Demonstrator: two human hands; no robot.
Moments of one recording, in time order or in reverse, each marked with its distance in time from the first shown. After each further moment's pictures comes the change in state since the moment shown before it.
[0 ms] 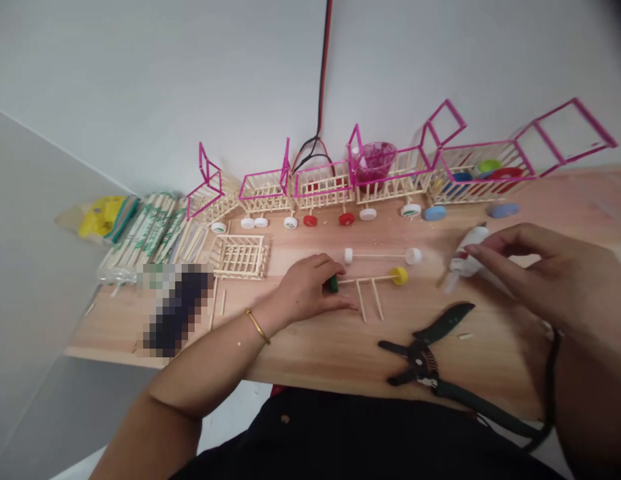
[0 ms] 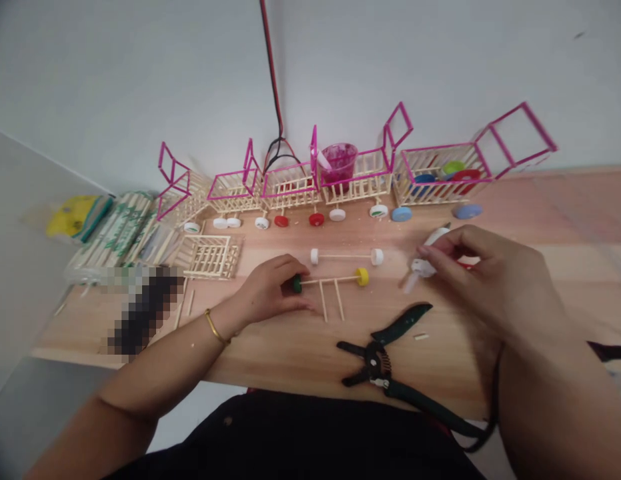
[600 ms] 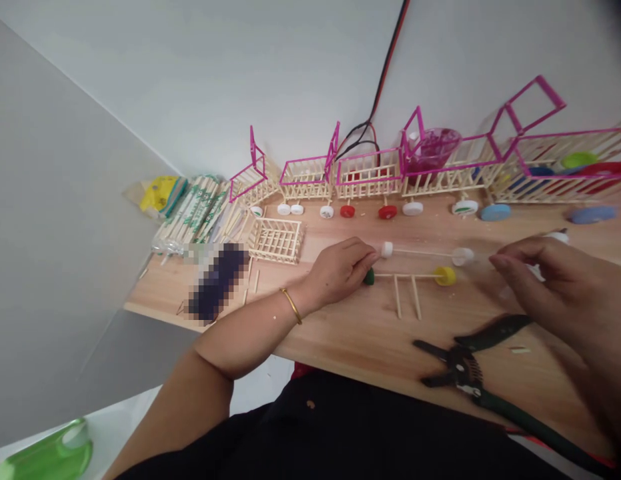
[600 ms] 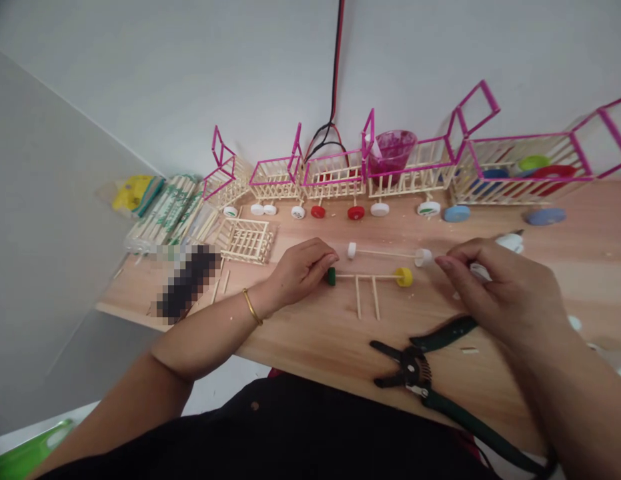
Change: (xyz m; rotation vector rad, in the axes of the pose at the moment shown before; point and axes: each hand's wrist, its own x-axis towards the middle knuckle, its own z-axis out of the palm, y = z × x) left_hand -0.003 0.002 0.000 -0.087 0.198 -0.050; right_hand -0.010 -0.012 0.034 0.082 0.082 -0.404
